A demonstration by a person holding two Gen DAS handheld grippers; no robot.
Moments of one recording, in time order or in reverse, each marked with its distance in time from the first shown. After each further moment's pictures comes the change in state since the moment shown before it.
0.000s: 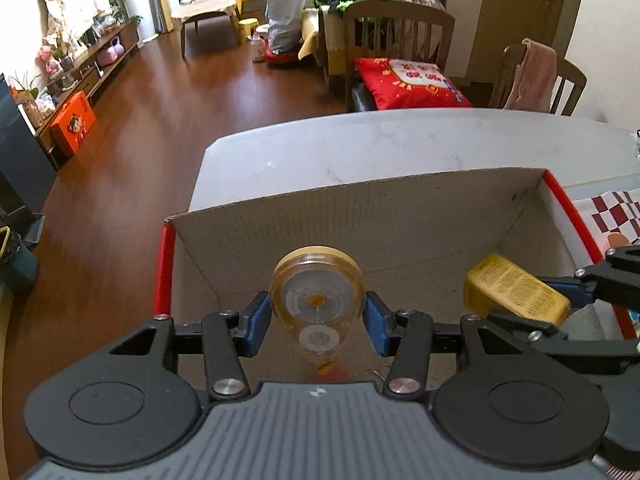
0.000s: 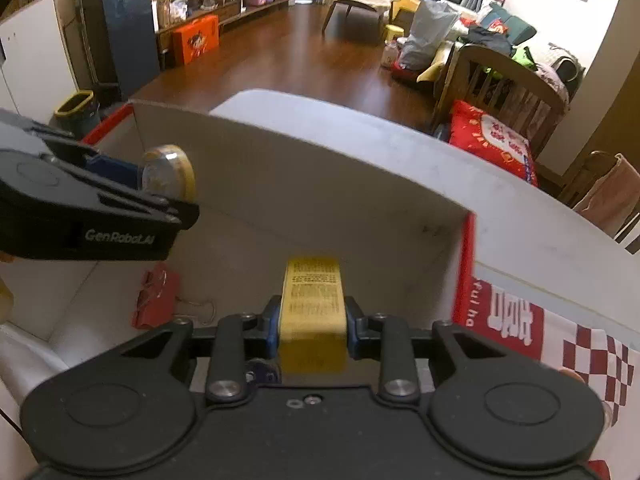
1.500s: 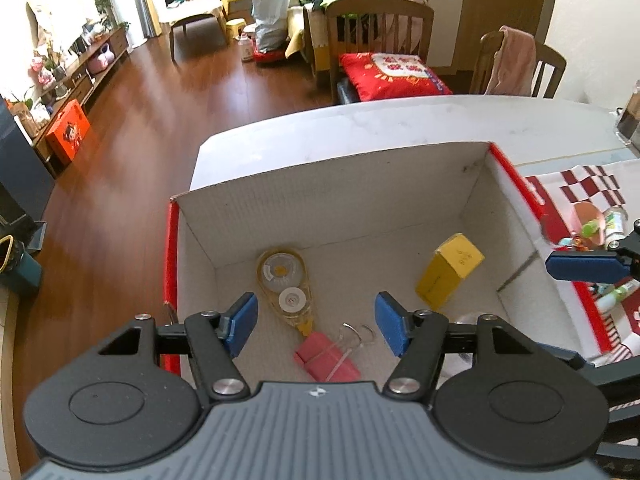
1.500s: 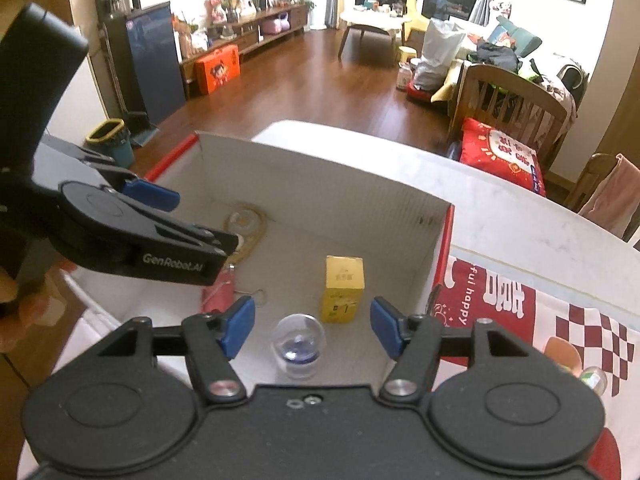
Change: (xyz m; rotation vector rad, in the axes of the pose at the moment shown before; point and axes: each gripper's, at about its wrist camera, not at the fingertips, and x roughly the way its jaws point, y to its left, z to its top) left arm -0.056 -0.014 -0.018 0.050 0.004 -0.013; right arm -0.099 0.000 -0.032 0.036 -0.121 0.096
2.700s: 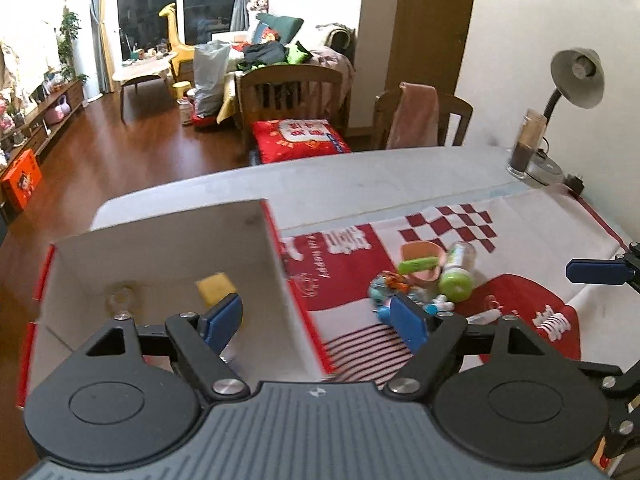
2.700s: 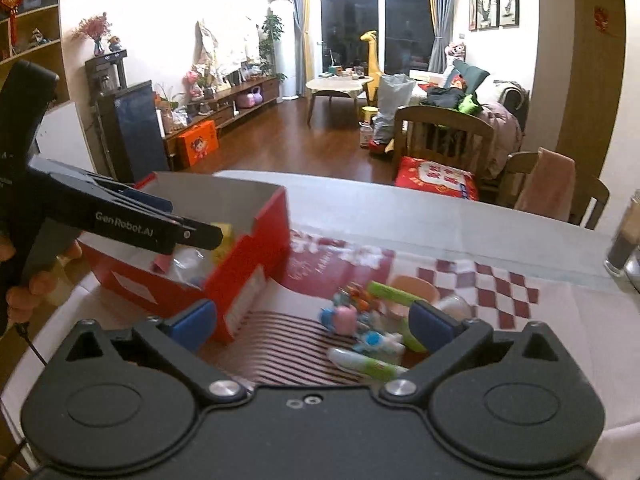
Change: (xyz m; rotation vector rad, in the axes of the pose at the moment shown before) left arm -0.076 -0.167 -0.024 0.024 -0.196 -0.163; right arm -0.125 -0.157 -0.132 0.080 -0.213 -0.031
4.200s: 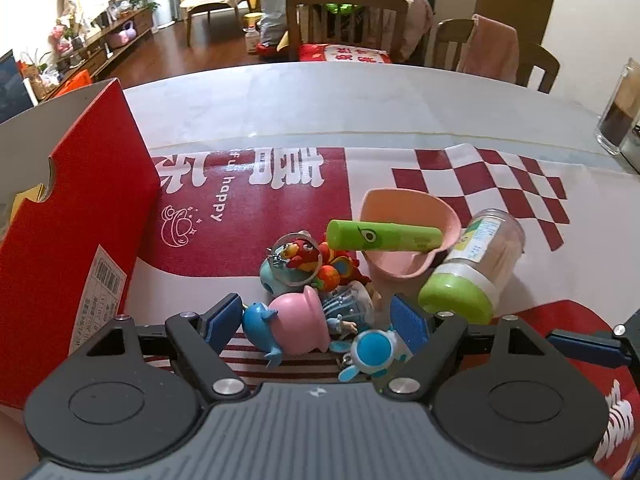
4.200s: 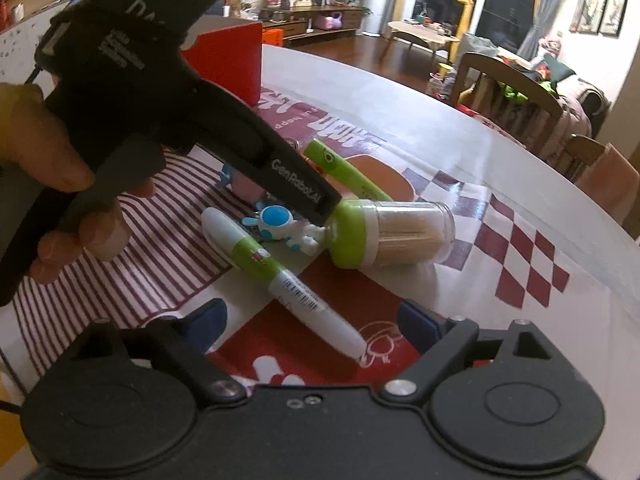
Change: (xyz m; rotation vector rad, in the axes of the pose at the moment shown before) left arm 0.195 -0.123 -0.015 -0.187 0.167 0.241; right arm 0.119 -0.101 -0.070 -0.337 0.210 0.152
